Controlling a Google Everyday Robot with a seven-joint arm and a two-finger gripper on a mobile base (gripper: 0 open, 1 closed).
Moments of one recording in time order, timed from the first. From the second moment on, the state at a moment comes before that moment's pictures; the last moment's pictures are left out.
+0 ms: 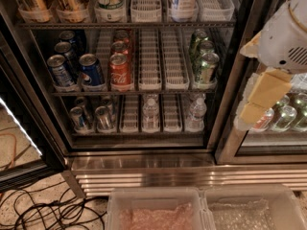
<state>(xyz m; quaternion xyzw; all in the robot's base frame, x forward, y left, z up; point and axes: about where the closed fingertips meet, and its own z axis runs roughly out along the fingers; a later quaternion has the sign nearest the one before) 0.447 -0.179 0.980 -0.59 0.78 0.00 0.20</state>
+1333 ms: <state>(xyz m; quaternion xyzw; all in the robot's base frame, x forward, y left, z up) 0.452 -0.082 0.983 -0.58 0.77 0.01 0.26</state>
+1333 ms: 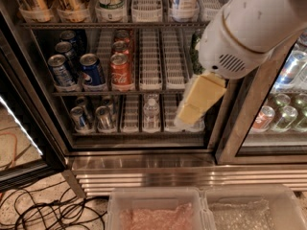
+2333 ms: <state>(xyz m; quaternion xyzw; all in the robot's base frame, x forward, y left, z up) 0.471 -0.009 0.987 -0.60 0.74 0.03 0.31</state>
